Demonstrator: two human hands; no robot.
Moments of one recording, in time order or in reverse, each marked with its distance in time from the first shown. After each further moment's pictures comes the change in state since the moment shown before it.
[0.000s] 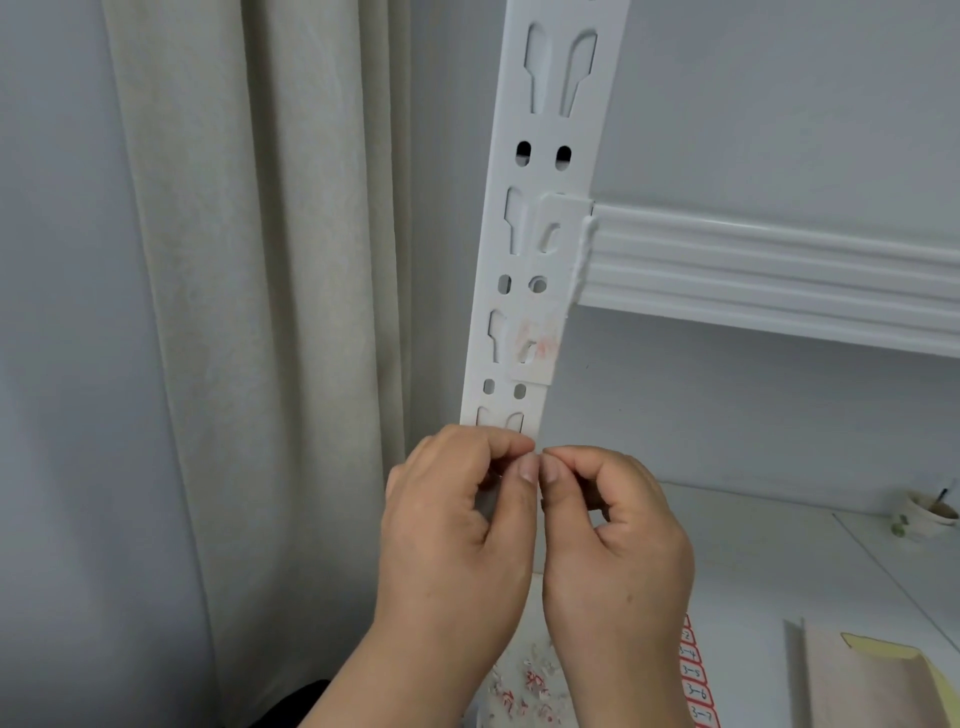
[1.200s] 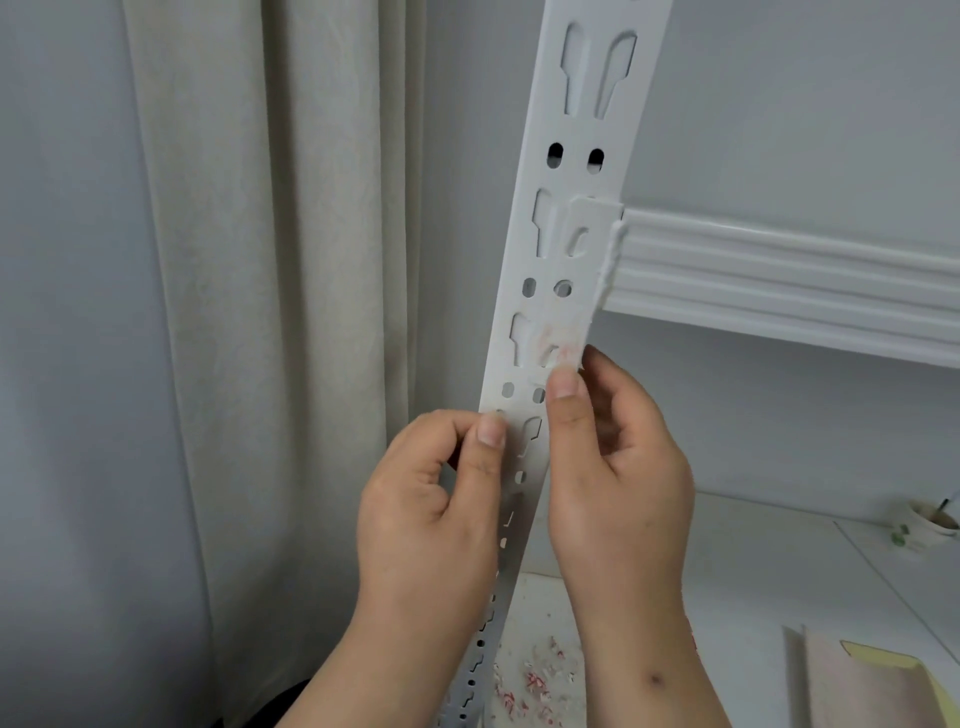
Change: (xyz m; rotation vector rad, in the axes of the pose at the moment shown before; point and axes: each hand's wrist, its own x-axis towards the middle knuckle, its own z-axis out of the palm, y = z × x) left_hand 0.013 0.008 -0.016 -0.219 0.084 -0.230; right_hand 0.028 -0.031 0.011 0.126 -0.082 0.138
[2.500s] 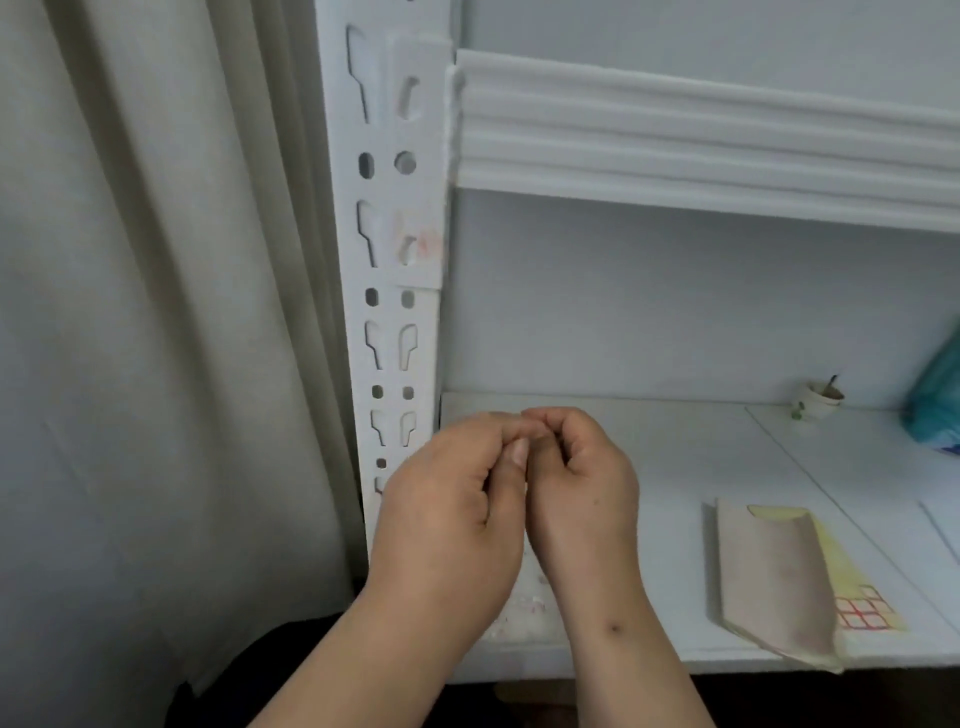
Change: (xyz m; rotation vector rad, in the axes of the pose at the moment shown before) left_hand -0.048 -0.028 0.040 0.283 -0.407 0.164; right_hand -0.021 0.084 -0.049 -0.209 -0.004 0.269
